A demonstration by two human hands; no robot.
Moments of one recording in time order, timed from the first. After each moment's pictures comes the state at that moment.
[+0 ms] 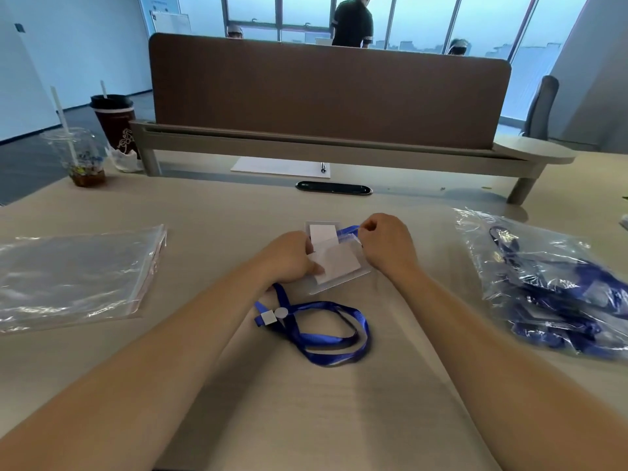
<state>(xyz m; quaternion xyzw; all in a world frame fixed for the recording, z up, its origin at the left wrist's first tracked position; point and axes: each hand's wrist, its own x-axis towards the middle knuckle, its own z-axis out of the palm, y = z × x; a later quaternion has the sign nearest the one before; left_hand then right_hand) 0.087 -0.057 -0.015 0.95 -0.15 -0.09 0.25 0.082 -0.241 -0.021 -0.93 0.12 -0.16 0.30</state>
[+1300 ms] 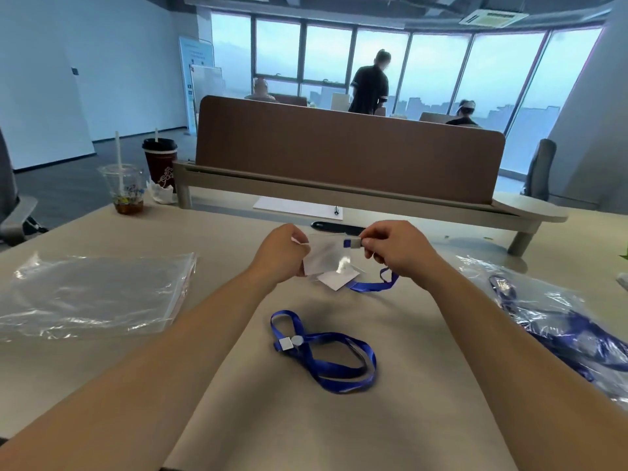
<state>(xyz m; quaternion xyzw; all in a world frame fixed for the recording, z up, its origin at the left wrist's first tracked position) 0.077 -0.022 0.033 0.88 -0.06 0.07 0.47 0.044 -0.223 0.073 -0.93 -0.03 -0.10 0.35</state>
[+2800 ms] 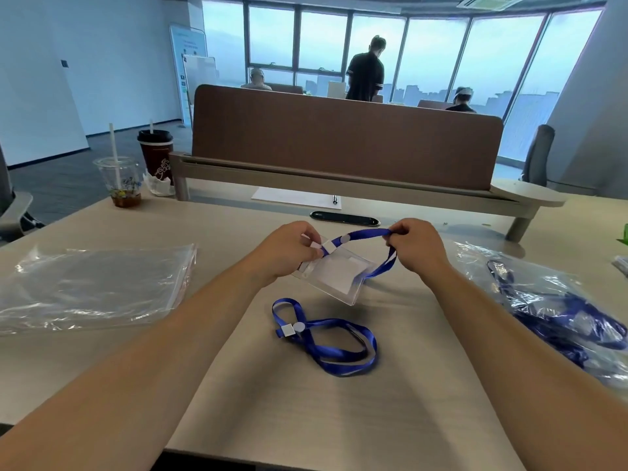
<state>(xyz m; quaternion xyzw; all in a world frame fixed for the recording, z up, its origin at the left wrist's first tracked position) 0.064 -0.027 0.039 0.88 -0.10 -0.04 0.46 0.057 -0.251 0.043 -0.91 0.10 -0.18 0.35</state>
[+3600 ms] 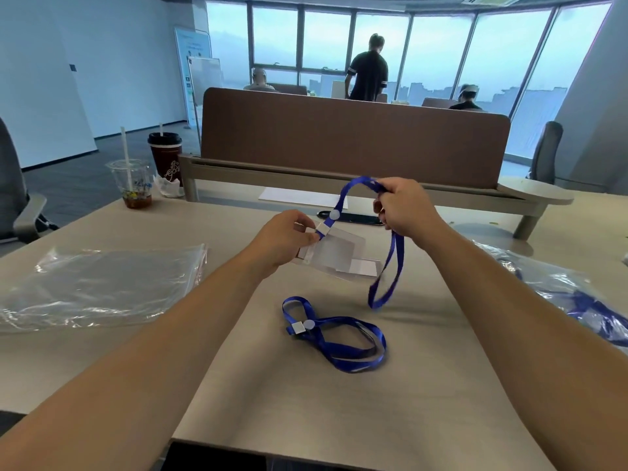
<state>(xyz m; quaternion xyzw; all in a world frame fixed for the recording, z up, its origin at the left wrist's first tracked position) 0.071 -0.013 0.051 0.87 -0.05 0.01 0.50 0.063 -0.210 0.099 -0.91 -0.01 -0.18 0.38</state>
